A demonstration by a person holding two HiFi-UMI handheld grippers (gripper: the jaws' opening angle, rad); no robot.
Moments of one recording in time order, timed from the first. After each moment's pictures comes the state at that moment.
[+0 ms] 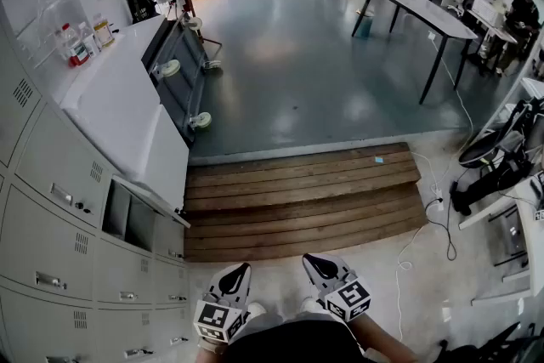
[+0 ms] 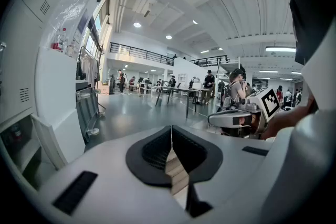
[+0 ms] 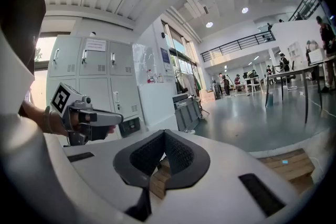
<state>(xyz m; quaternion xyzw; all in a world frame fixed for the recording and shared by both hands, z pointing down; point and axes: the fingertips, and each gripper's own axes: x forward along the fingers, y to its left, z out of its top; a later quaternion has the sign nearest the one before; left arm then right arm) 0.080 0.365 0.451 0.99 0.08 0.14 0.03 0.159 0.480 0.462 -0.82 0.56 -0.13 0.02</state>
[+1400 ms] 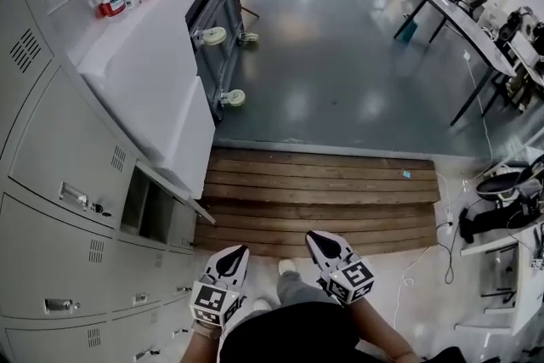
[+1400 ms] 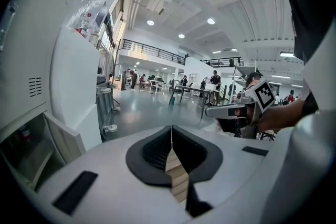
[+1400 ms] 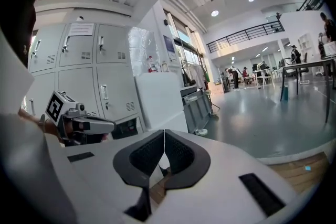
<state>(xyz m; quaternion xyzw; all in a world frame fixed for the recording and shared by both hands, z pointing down) 0.098 0.136 0.482 0.99 0.03 0.15 0.06 0.207 0.239 0.474 -0.78 0.60 -0.17 0.01</state>
